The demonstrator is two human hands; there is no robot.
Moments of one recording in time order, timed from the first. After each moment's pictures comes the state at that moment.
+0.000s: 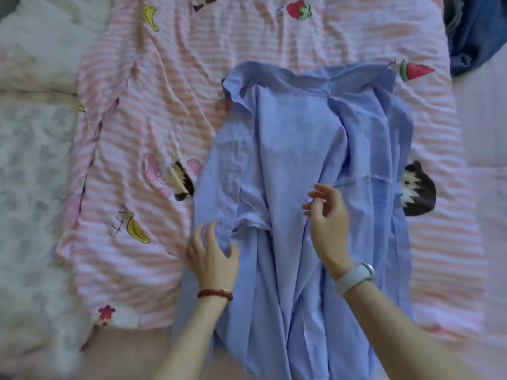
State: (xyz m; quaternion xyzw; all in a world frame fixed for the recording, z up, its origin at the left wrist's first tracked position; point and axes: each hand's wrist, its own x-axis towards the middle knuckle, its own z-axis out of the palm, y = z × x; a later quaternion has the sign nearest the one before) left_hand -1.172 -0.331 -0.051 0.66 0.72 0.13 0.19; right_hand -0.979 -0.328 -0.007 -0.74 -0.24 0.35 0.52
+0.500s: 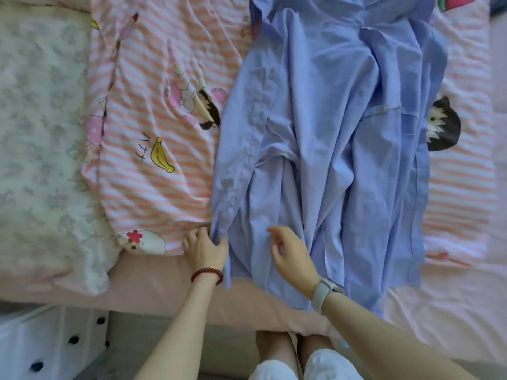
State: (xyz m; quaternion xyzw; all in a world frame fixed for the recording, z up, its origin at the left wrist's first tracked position) left_hand -1.275 -0.418 -0.063 0.48 0.80 0.01 0.35; right_hand -1.112 -0.478 -0.044 -0.71 -0.47 0.47 0.24
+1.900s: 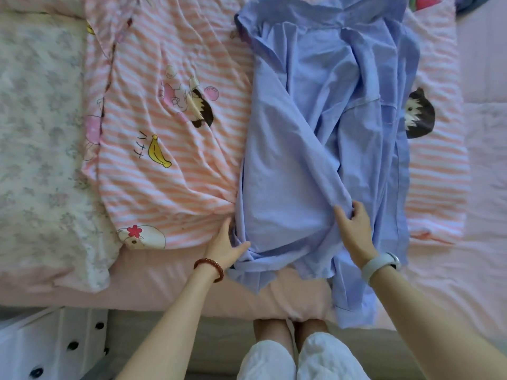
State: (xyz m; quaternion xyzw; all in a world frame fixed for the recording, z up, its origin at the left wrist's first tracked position) left_hand -1.272 -0.430 -0.048 0.53 0.62 -0.05 0.58; right_hand -1.021 -0.487 -0.015 -0.84 -0.17 0.39 0.33
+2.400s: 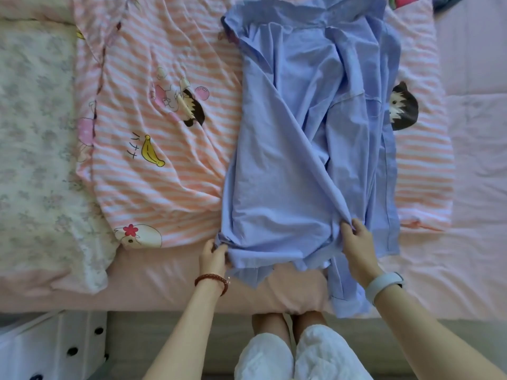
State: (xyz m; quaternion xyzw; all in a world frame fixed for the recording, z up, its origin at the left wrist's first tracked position) left_hand -1.265 -0.466 -0.039 0.20 0.76 0.18 0.60; right_hand -1.024 -0.538 -0.020 -0.84 -0.09 0.40 0.36
